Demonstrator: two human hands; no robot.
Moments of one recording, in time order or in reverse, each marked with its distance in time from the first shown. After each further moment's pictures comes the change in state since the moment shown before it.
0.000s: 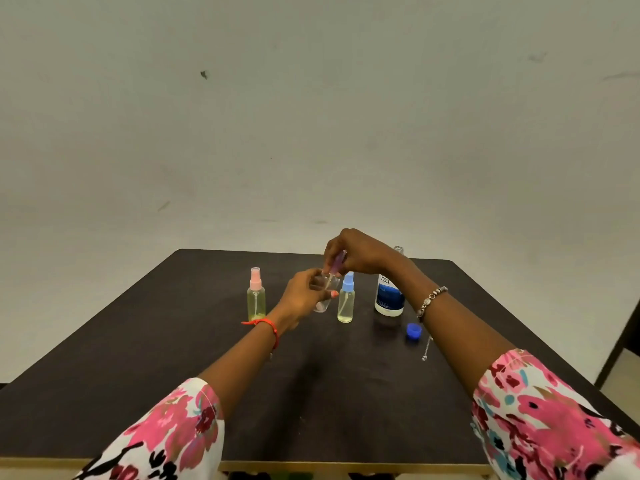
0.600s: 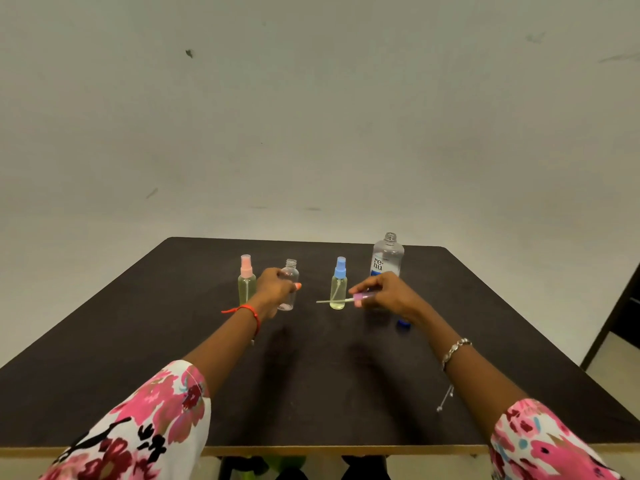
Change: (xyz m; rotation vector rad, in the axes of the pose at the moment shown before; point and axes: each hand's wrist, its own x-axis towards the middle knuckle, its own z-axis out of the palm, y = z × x) left_hand 0.017 -0.039 -0.013 -0.102 0.203 -0.257; right_hand -0.068 0.072 0.070 0.648 0.123 0.370
